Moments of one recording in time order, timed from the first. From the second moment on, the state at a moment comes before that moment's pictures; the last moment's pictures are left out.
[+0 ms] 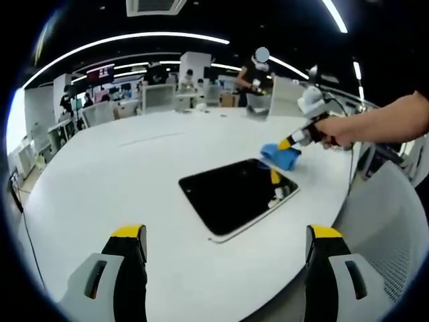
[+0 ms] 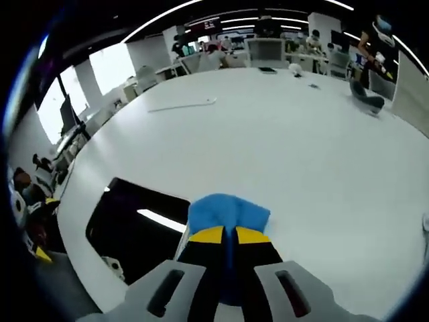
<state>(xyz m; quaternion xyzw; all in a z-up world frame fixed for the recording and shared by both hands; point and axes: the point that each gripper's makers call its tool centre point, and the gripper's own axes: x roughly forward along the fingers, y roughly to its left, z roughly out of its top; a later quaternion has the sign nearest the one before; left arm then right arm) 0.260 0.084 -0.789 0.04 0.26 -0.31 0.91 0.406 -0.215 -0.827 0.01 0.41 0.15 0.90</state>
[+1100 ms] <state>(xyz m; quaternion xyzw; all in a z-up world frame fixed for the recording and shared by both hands) 0.261 0.082 -0.785 0.03 0.25 -0.31 0.92 0.413 -0.162 -0.840 0.01 0.44 0.16 0.88</state>
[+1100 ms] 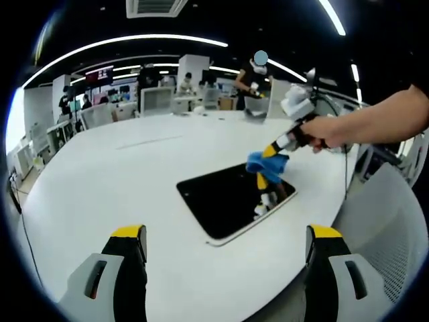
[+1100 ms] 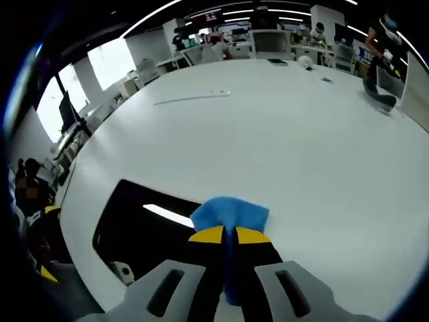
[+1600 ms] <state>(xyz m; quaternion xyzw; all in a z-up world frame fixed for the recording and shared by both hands) 0.263 0.083 -0.785 0.03 0.25 -0.31 0.92 0.416 -0.138 -0.846 0.01 0.46 0.19 0.87</state>
